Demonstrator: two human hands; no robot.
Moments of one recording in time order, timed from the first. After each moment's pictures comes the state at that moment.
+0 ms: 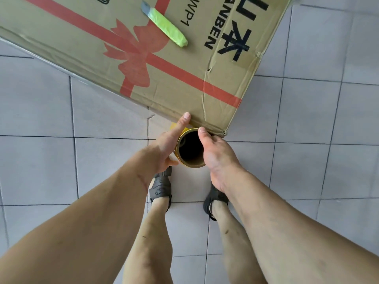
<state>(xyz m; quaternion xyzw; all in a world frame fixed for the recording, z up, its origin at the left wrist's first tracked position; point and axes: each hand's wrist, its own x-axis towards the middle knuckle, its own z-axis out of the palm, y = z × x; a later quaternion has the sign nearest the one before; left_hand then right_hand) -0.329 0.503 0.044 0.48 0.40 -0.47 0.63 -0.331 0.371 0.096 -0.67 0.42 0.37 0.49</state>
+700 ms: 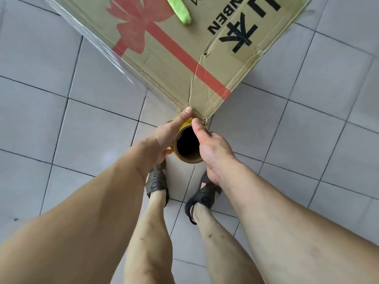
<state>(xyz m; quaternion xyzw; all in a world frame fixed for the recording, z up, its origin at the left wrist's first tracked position) -0.353 0.426 0.044 0.50 0.44 -0.36 0.65 -0.322 0.297 0.098 -0.70 0.33 0.46 0.44</state>
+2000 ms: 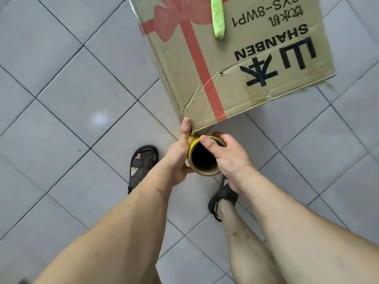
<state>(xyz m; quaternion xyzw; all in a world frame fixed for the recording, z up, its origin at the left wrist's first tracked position) -0.337 0.302 0.036 0.23 0.61 -0.11 0.75 -0.232 0.219 0.082 -0.76 0.04 0.55 0.35</state>
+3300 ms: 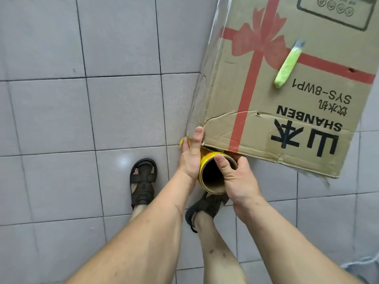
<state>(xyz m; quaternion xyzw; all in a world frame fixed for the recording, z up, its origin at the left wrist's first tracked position) -0.244 0.225 -0.002 0.04 0.66 0.26 0.70 -0.139 0.213 0.093 -0.79 -0.17 0.56 0.18</state>
